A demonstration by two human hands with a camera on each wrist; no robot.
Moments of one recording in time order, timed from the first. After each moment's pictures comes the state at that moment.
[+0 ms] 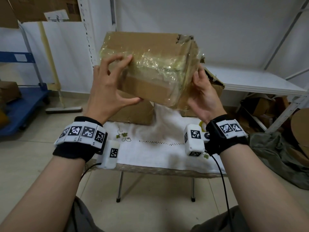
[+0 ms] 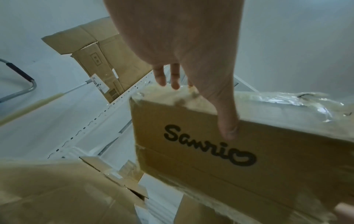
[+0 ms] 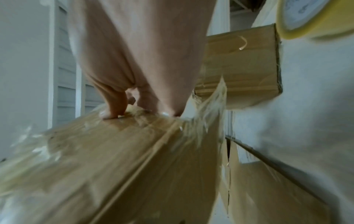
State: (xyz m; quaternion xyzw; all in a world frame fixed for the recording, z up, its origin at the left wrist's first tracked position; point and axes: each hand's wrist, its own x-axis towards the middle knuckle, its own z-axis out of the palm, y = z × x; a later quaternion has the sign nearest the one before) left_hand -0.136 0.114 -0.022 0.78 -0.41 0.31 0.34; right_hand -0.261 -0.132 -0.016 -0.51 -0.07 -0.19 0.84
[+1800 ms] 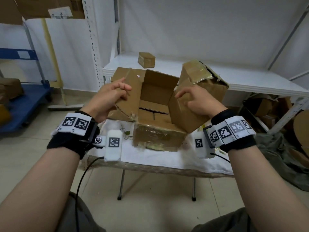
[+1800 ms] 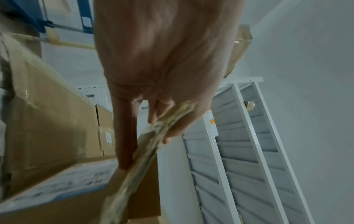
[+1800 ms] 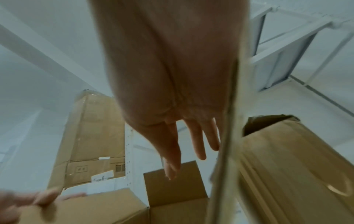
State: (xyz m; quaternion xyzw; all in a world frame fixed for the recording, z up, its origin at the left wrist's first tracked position) left_hand -0.130 0.117 -0.029 0.71 -0.22 -0.15 0.65; right_hand -0.265 -0.126 0.000 -0.97 0.15 -0.07 0.20
